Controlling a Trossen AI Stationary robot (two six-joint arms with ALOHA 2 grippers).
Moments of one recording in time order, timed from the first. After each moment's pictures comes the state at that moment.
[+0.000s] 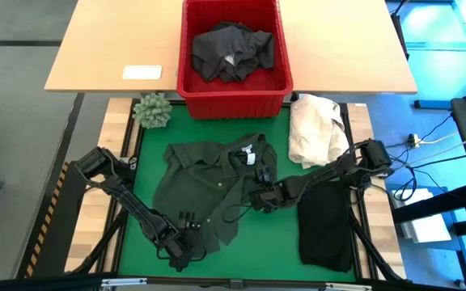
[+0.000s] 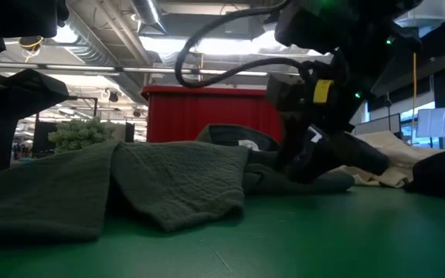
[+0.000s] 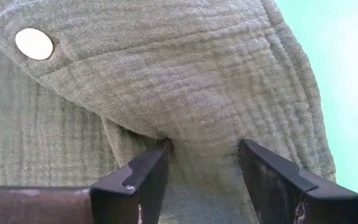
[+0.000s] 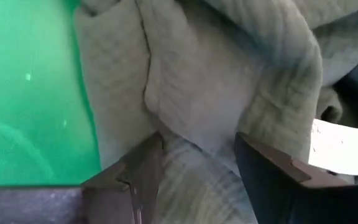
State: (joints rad) left arm -0.74 1.84 1.05 -0.46 -0.30 -0.65; right arm 0.30 1.84 1.02 -0.36 0.51 -0.19
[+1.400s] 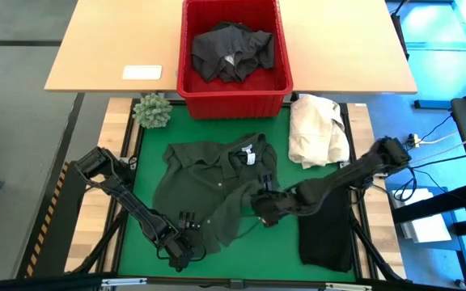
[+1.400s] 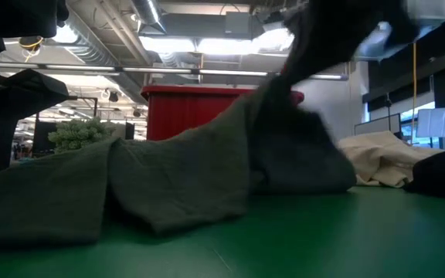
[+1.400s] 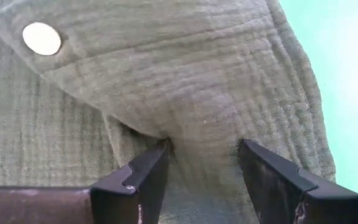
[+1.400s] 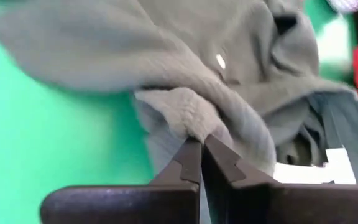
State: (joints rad) left arm -0.74 1.84 1.05 -0.45 -0.29 -0.65; right arm 0.44 1.66 1.17 -0.49 0.46 0.00
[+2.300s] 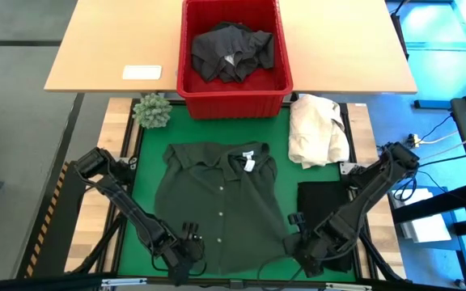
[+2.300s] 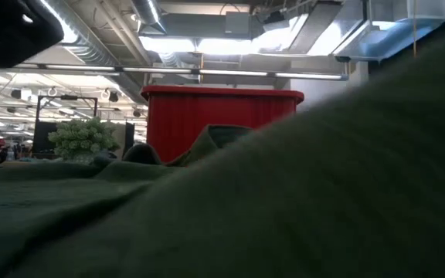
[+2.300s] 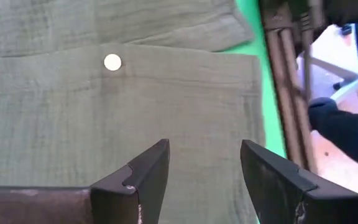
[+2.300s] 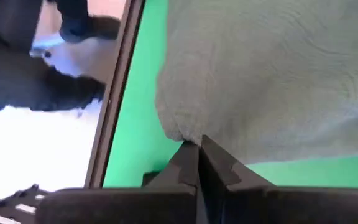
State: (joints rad) left arm -0.78 1.83 1.20 -0.46 -0.24 -0.64; right arm 0.79 1.65 1.35 -0.87 0.05 0.55
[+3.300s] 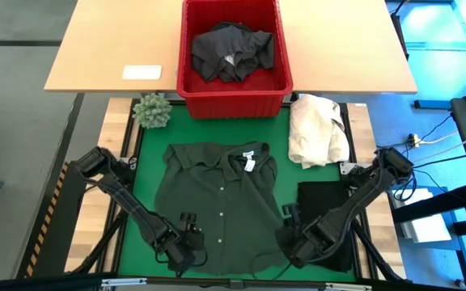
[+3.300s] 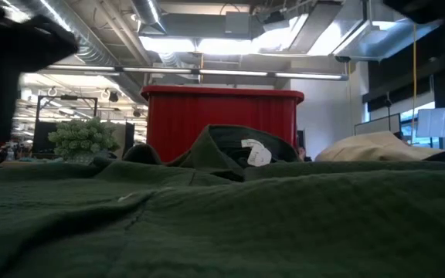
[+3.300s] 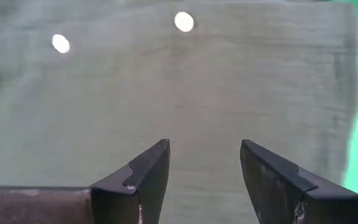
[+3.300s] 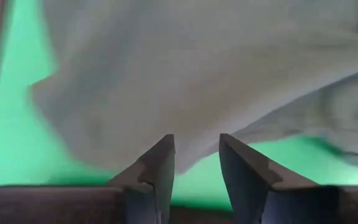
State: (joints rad) left arm -0.74 1.83 1.21 -0.66 -0.30 -0.59; right arm 0.74 1.73 1.35 -0.97 0.30 0.46
